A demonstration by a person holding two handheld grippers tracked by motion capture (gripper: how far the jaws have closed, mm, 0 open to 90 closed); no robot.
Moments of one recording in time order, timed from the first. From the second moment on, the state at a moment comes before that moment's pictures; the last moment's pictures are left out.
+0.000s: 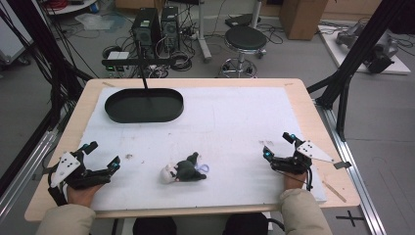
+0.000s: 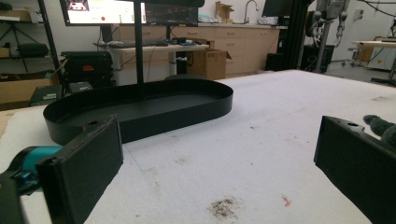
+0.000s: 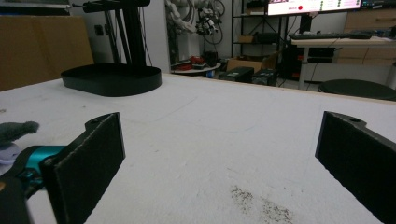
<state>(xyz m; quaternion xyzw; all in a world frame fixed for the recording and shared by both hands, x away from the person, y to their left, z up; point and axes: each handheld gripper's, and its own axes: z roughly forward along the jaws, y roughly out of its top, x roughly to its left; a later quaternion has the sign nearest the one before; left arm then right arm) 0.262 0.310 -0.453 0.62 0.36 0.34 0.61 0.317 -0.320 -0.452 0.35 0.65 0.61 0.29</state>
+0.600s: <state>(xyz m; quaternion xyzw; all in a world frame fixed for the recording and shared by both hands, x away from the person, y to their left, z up) 0.265 0.308 -0.451 0.62 0.37 0.34 0.60 0.317 -0.321 -0.452 0.36 0.64 0.62 0.29</state>
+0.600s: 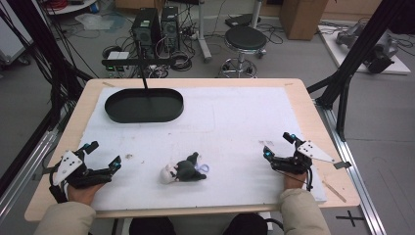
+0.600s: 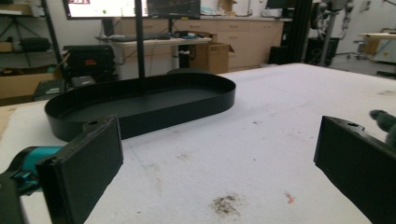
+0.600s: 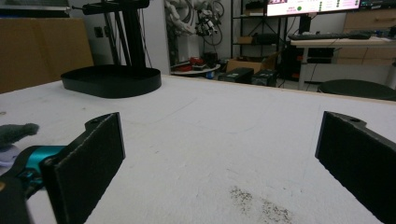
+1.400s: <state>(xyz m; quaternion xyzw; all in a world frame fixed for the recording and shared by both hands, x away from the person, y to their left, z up) 0.288 0.229 -0.312 0.80 0.22 0.21 0.51 0.317 -0.320 -0.452 0.35 0.65 0.61 0.29</state>
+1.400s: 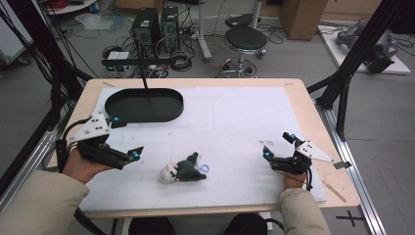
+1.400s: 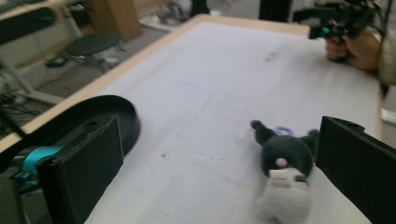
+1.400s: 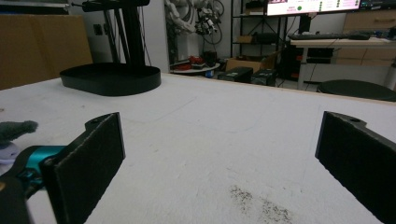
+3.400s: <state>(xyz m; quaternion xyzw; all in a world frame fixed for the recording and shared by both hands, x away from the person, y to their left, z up) 0.317 0.111 -0.397 0.97 0.16 0.00 0.21 0.318 -0.320 -0.452 0.36 0.64 0.61 0.29</state>
